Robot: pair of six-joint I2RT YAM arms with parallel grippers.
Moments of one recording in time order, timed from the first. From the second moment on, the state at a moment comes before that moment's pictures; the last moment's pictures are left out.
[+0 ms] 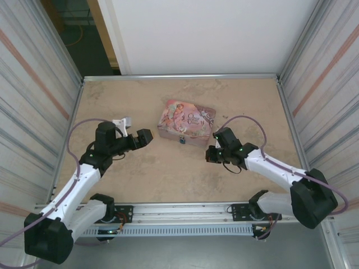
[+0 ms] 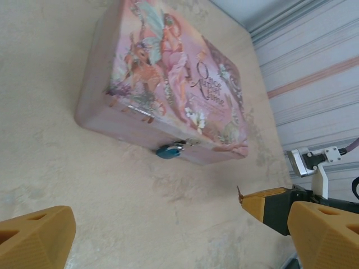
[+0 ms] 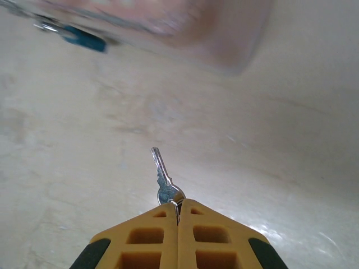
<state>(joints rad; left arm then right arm) -0.28 0.91 0.60 -0.21 0.50 -0.65 0.62 1.19 0.63 -0.37 -0.15 0.67</state>
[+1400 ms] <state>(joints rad) -0.60 1.28 0.91 -0.03 0.60 -0.68 0.86 1.09 0.65 0.16 -0.05 0.54</state>
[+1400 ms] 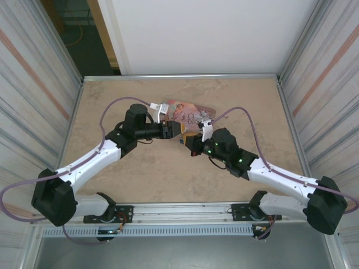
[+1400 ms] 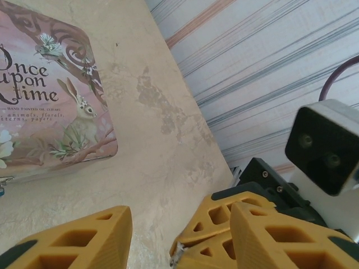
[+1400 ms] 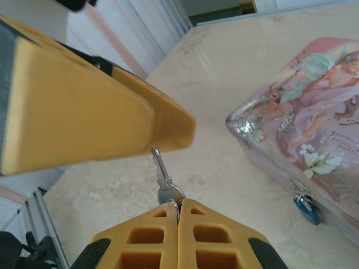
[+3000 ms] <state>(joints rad) -0.58 1.23 0.95 -0.07 0.59 -0.60 0.54 0.93 0.52 0.35 -0.54 0.69</state>
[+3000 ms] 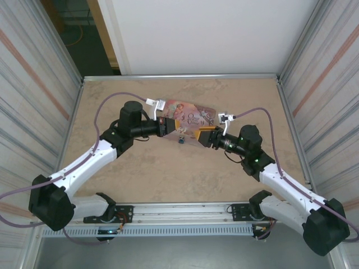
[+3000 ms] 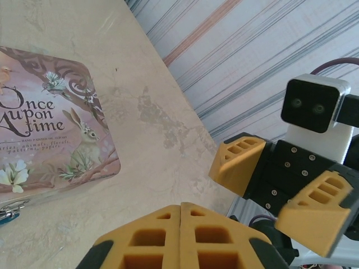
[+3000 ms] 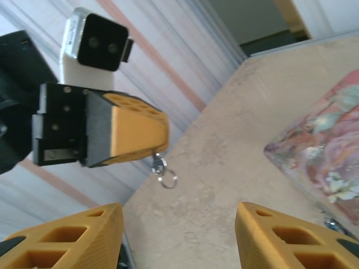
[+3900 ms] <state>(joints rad) -0.58 1.23 0.95 -0.07 0.63 -0.60 0.67 1.24 0.67 0.49 -0.58 0.70</state>
